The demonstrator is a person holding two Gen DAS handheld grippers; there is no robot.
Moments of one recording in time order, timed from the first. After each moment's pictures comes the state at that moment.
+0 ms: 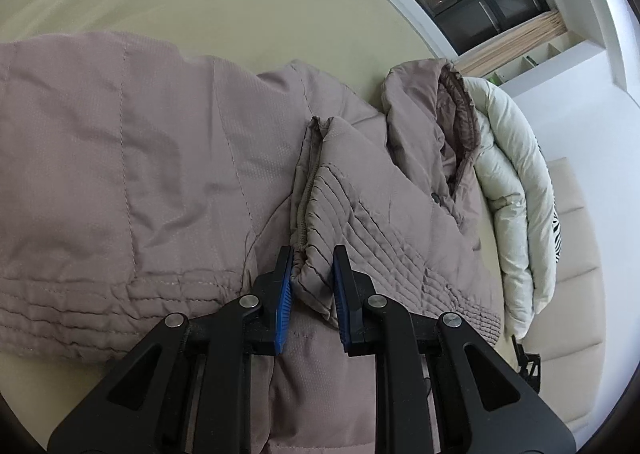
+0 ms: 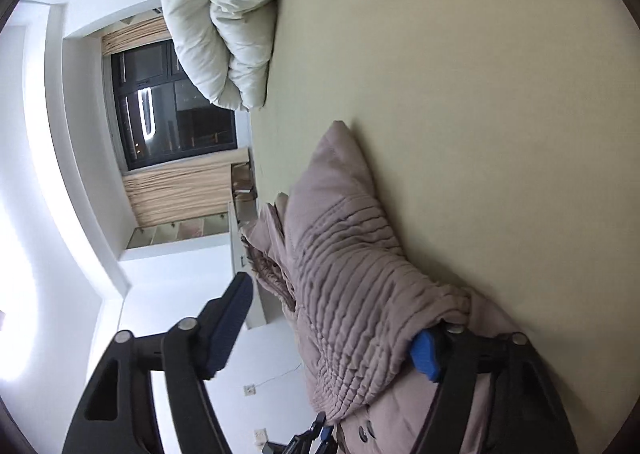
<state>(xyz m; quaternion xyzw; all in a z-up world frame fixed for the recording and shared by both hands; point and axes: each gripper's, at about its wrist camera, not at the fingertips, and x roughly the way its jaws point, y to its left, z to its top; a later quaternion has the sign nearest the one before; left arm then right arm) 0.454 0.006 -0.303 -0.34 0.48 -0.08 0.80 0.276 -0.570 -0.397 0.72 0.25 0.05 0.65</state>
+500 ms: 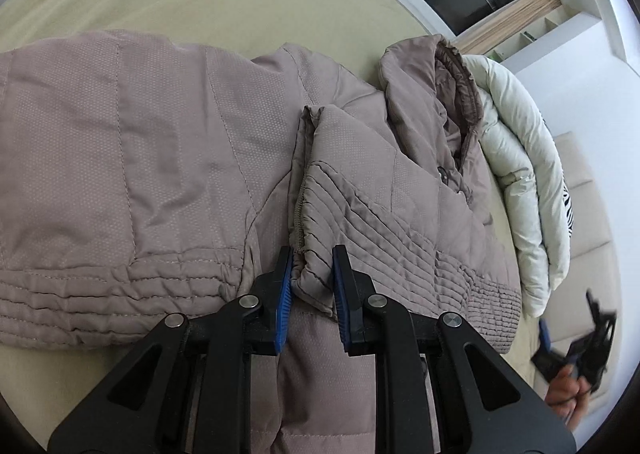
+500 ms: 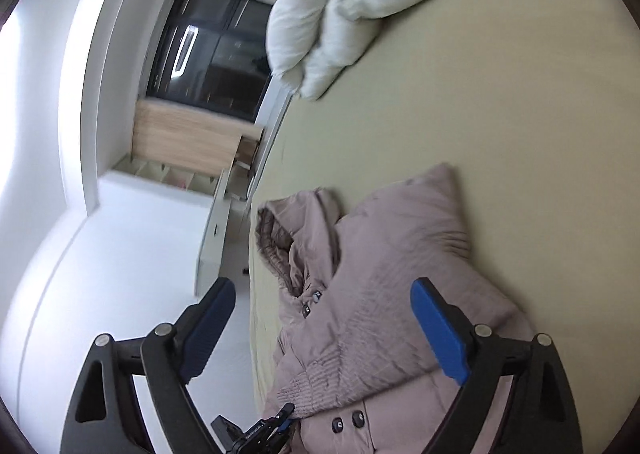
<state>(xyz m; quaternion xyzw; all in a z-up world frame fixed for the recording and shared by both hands) 0.450 -0.009 -0.305 -0.29 0.50 -0.09 0.81 0.298 -0.559 -0.272 0.55 0.27 0.05 0.79</state>
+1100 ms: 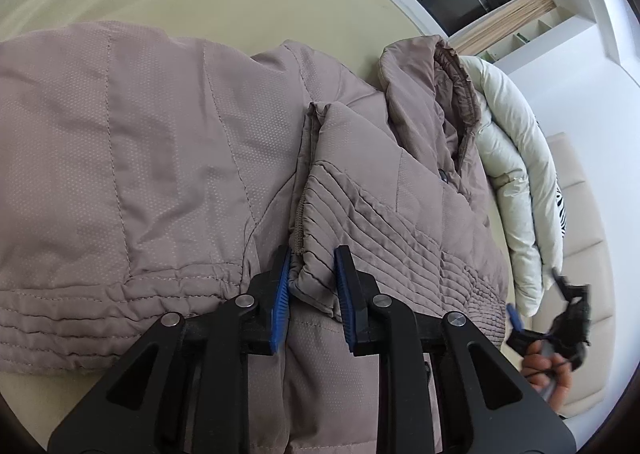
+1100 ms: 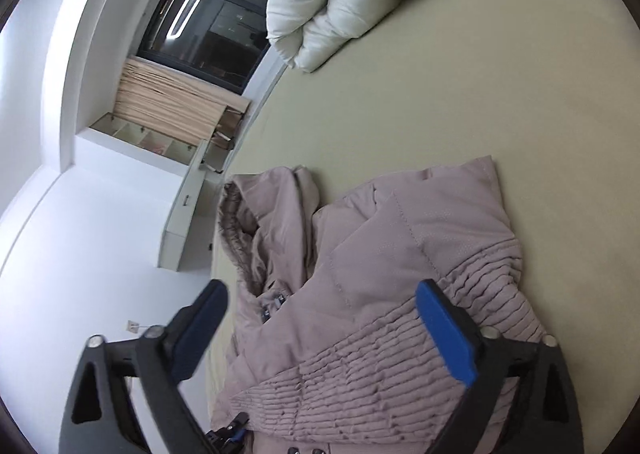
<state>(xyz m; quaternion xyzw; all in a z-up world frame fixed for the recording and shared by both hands) 0.462 -0.004 -0.317 -0.31 0.49 -0.11 0.81 0.360 -0.528 -0.301 0.48 0.32 0.02 0.82</state>
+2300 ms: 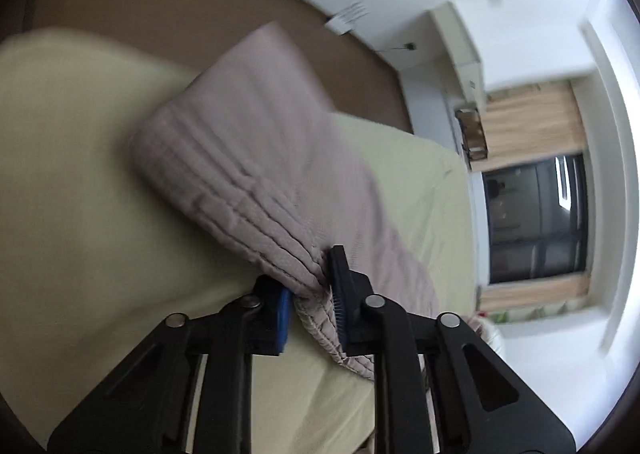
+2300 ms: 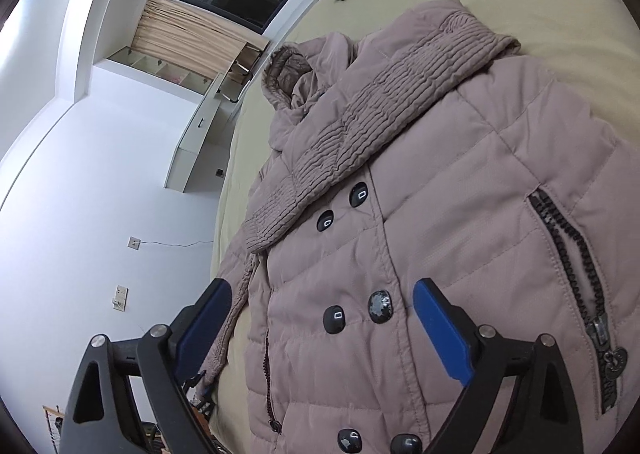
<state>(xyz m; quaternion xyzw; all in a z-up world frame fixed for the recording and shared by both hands) 0.195 0.288 -0.301 -0.56 0.28 0.18 0.76 0.167 -0.388 -0.289 0.44 0.38 0.10 0.81</state>
